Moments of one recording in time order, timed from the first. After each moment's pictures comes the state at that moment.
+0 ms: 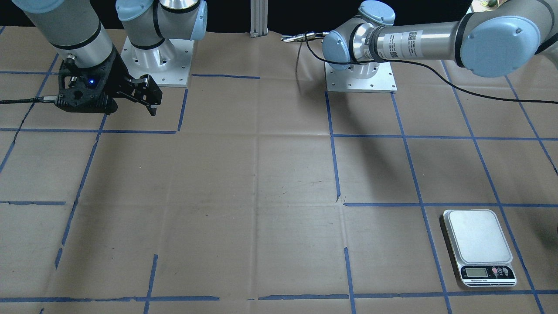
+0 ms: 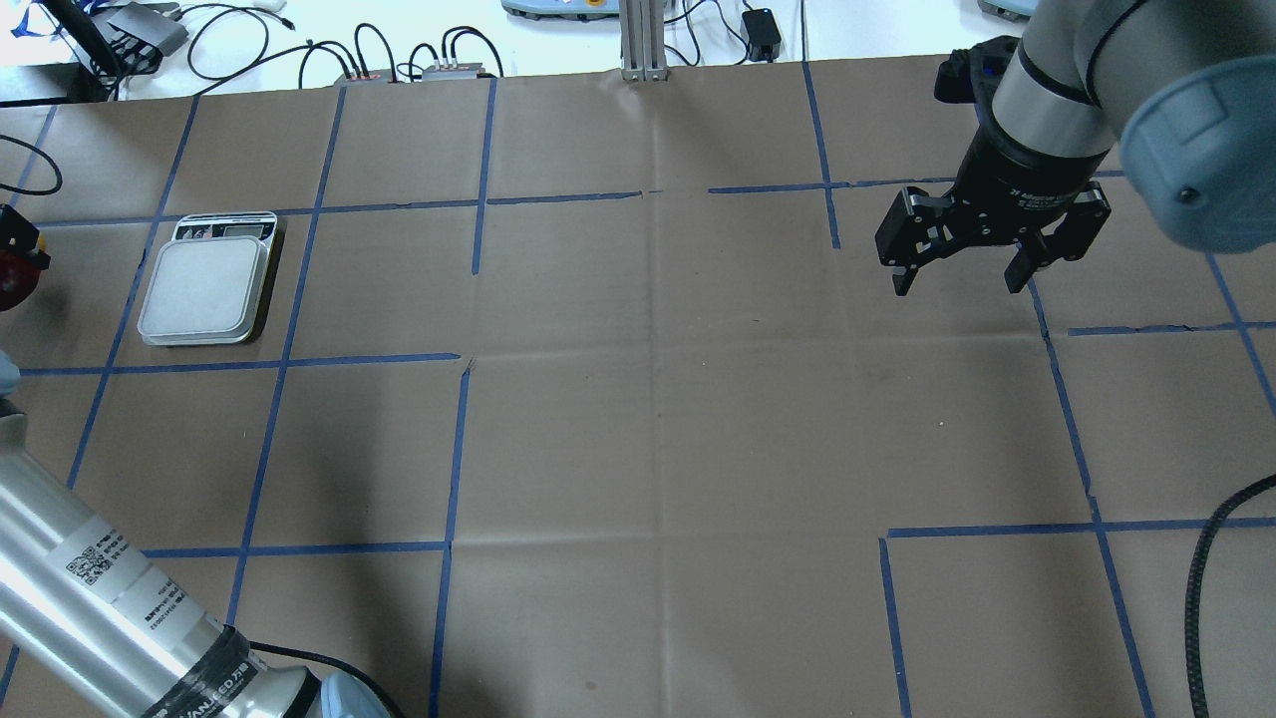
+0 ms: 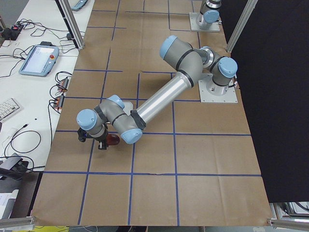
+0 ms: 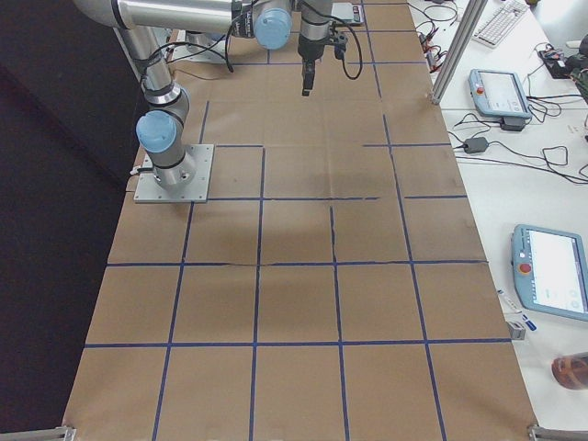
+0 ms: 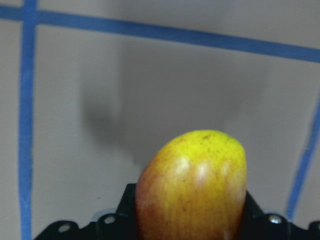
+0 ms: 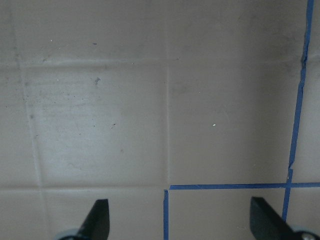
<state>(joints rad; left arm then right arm) -0.90 -2.47 -0.88 -1.44 1.55 0.66 1.53 -1.60 1.68 -1.57 -1.56 -0.02</state>
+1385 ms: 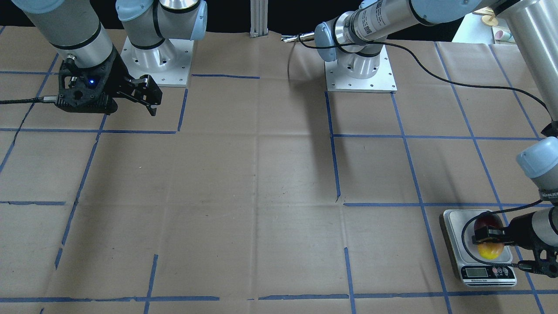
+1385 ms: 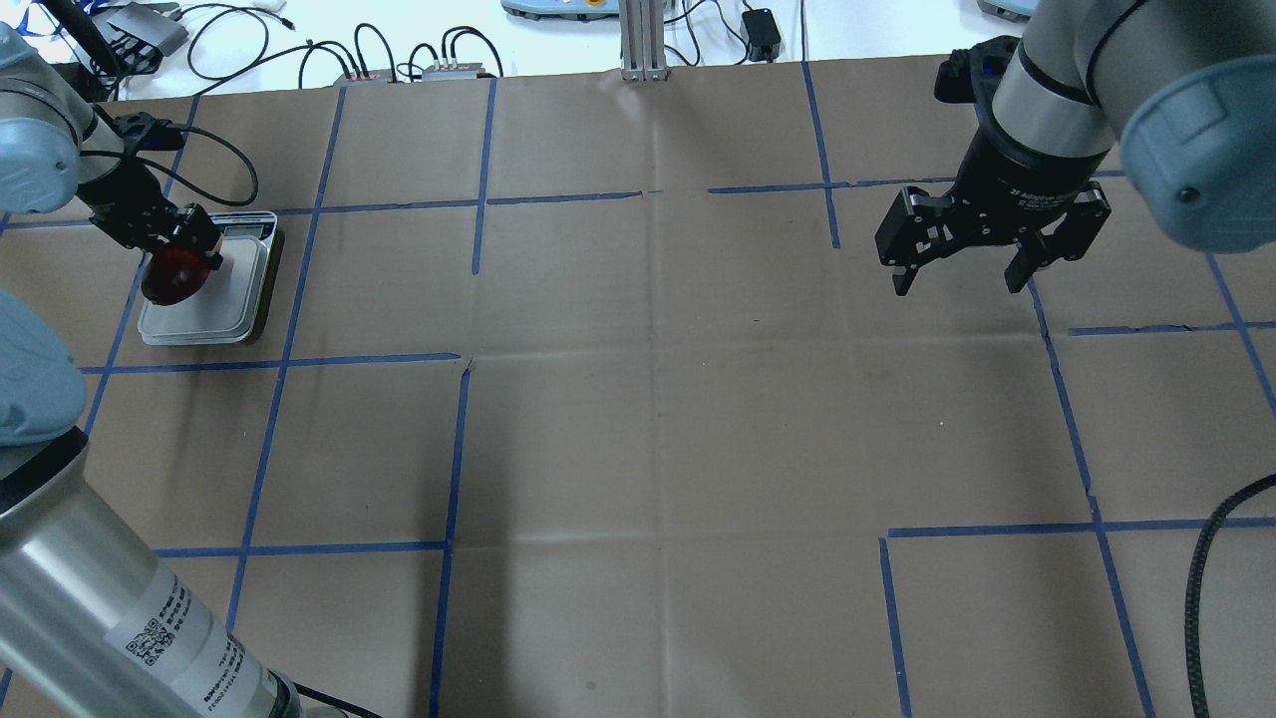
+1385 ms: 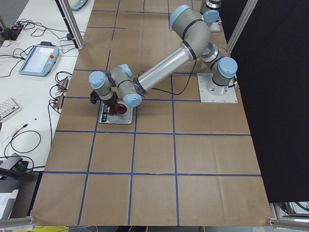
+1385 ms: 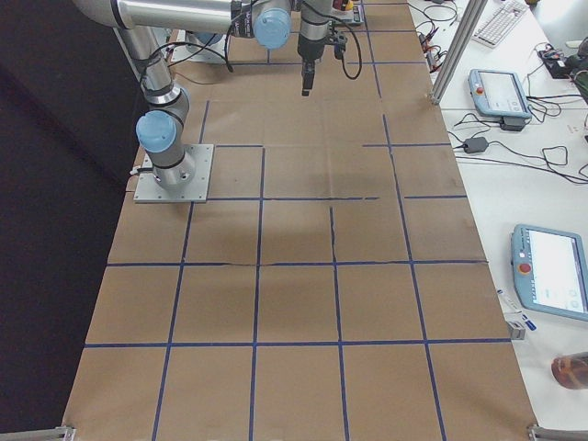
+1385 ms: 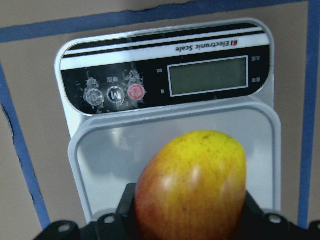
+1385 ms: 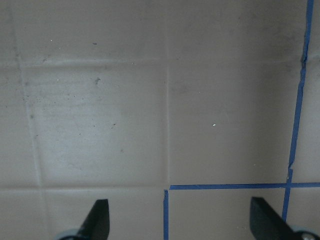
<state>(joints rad) -1.07 -2.27 -1.30 -1.26 1.58 0.61 1.53 -1.60 1.68 -1.57 -1.56 -0.02</state>
